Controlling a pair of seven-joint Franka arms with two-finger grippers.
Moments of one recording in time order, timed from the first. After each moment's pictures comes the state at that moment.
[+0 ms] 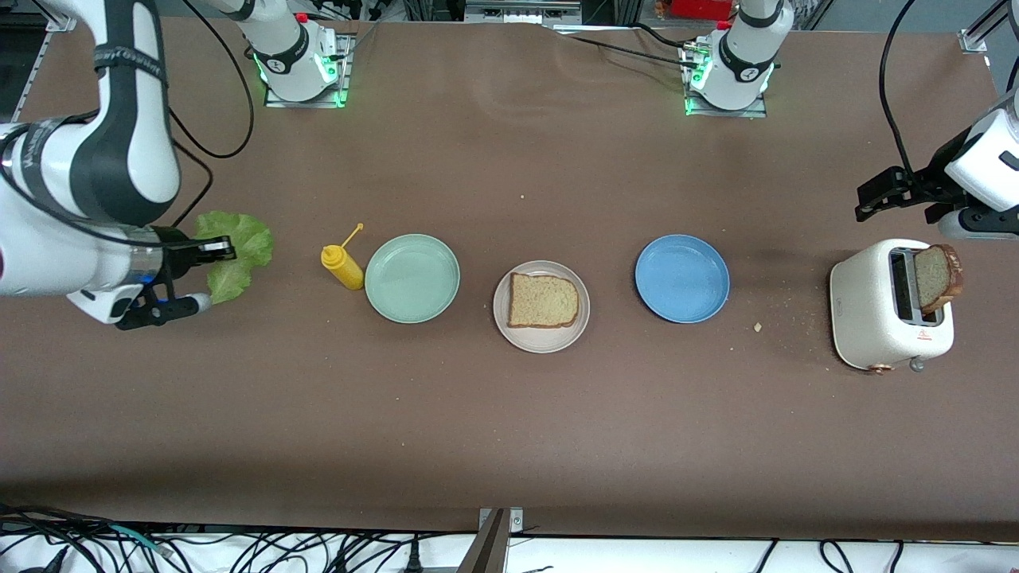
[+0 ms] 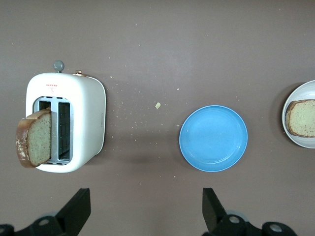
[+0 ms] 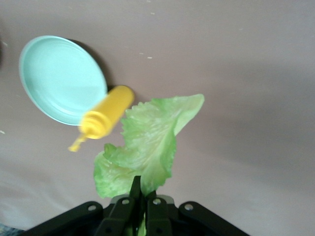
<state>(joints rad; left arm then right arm) -0.03 0.03 0.02 -1.62 0.01 1.61 0.01 0.50 0.44 -0.49 -1.42 0.31 1.44 -0.17</state>
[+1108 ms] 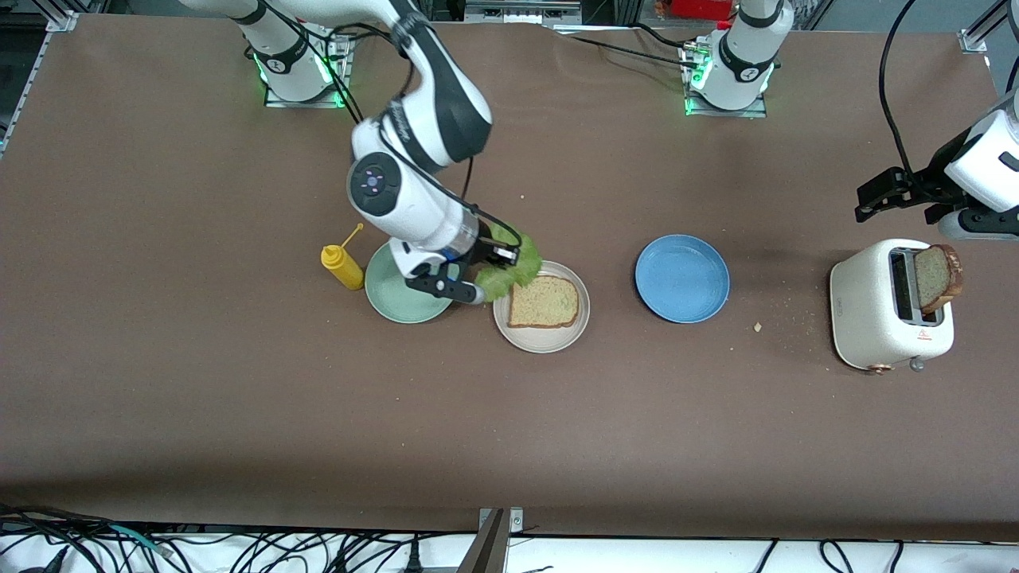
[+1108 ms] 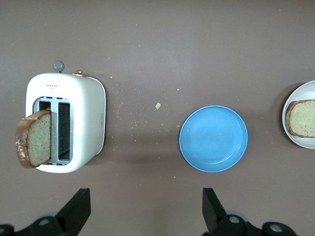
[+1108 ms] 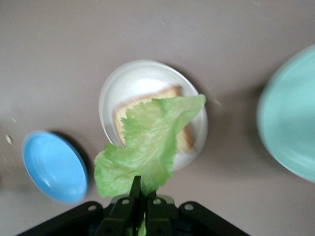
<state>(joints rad) -0.03 0.03 0.02 -1.62 0.01 1.61 0.01 0.99 0.68 -0.43 -1.41 0.72 2.20 0.61</state>
